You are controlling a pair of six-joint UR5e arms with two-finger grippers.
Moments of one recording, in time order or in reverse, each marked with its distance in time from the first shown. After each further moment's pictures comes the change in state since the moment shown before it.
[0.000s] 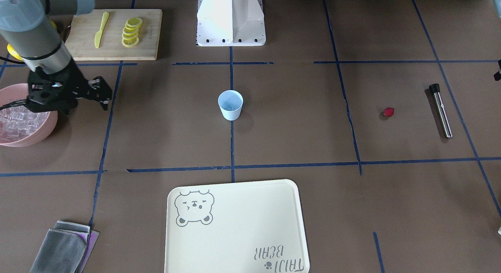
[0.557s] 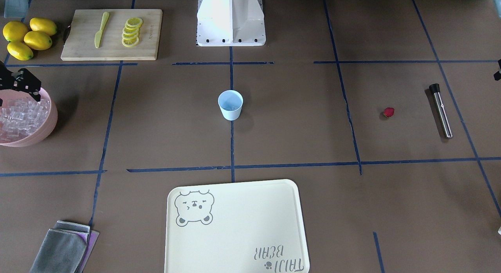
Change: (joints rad) left arm 0.000 0.000 -0.004 0.000 -0.002 0.000; right arm 0.118 -0.327 -0.049 0.292 0.055 -0.115
